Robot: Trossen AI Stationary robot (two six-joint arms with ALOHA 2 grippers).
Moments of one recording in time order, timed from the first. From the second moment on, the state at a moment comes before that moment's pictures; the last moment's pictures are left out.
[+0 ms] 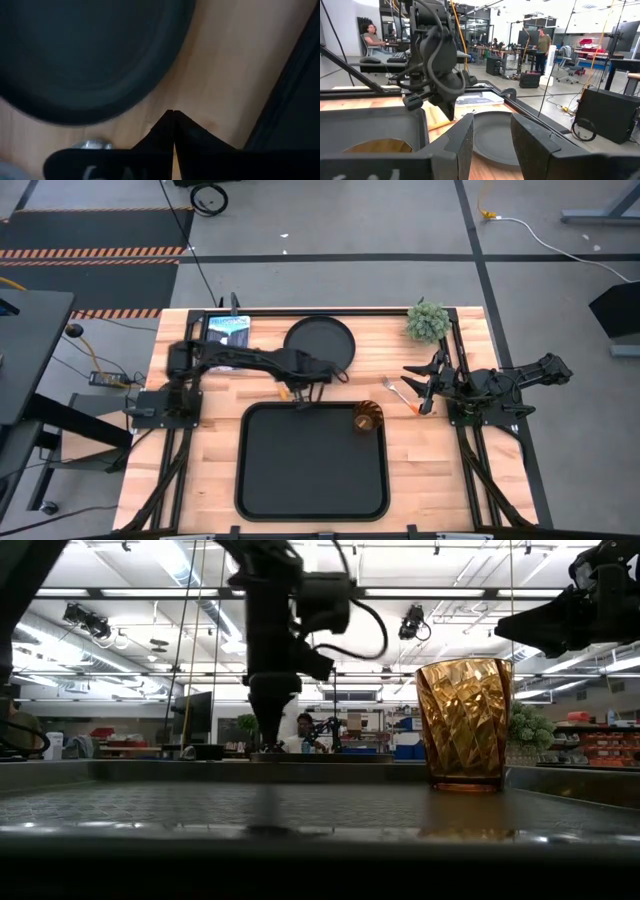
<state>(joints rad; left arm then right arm) 0.10 1.95 1.43 -0.88 -0.29 -0.14 0.27 0.06 0.01 0.15 0.63 -0.13</state>
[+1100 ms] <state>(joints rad) 0.08 2.04 1.36 -0.60 -0.42 0.20 0.27 0.06 0.01 0.15 0.63 -0.13</state>
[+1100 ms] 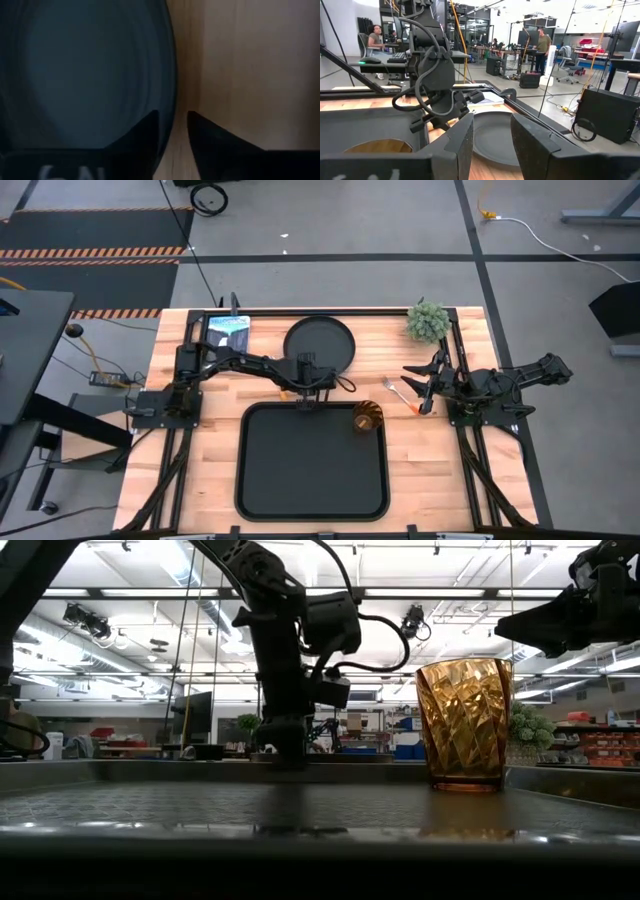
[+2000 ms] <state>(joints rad) -0.26 1.92 1.68 -0.99 -0.12 -0.49 0.27 0.06 0.01 0.16 0.63 -0.13</state>
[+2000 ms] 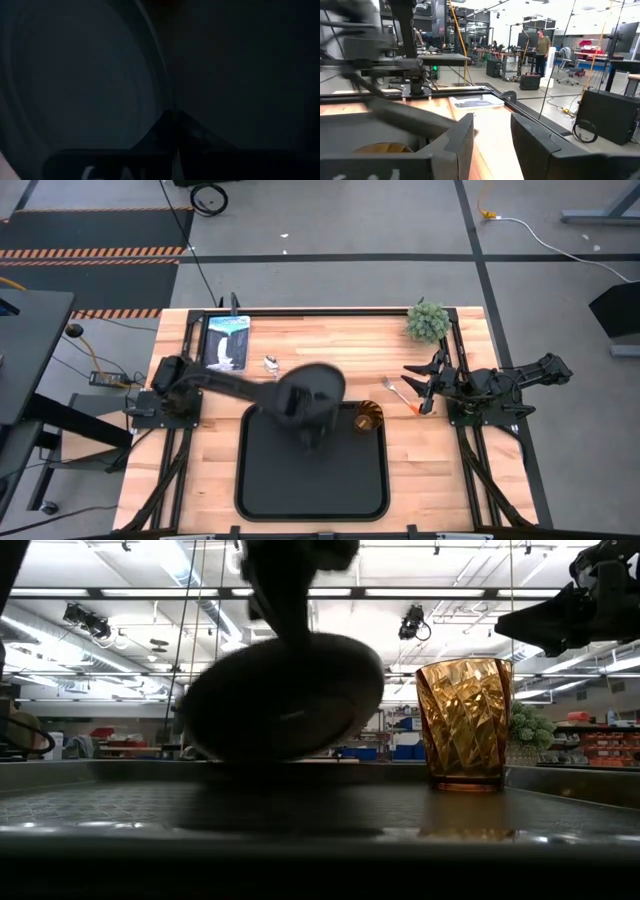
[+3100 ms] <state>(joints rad) -0.55 2.06 1.68 -0.69 -0.20 -1.05 0.27 0.06 0.01 0.19 0.63 -0.13</state>
